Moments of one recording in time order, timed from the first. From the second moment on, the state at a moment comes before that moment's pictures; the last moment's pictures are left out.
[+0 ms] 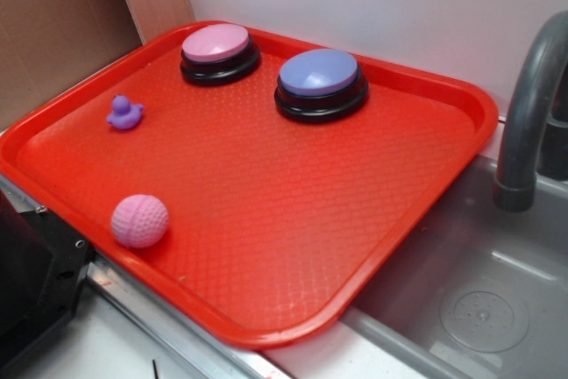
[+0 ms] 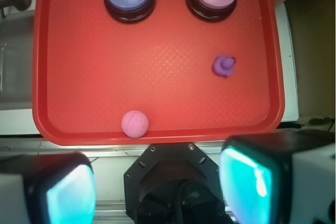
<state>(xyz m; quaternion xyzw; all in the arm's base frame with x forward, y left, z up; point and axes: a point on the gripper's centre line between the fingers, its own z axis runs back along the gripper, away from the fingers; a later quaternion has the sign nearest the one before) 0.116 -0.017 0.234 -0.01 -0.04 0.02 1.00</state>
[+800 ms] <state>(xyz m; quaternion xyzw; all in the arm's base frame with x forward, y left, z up) 0.113 -0.031 0.187 -0.01 -0.05 0.01 1.00</state>
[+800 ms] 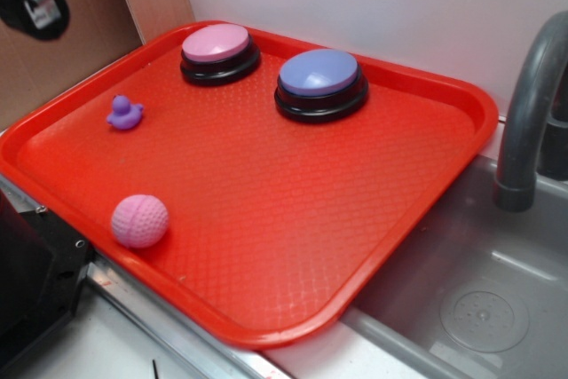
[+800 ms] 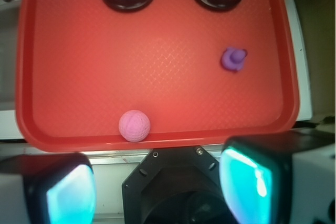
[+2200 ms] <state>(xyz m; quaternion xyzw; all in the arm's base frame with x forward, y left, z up) 0.122 -0.057 0.032 -0.07 0.00 -0.04 1.00</state>
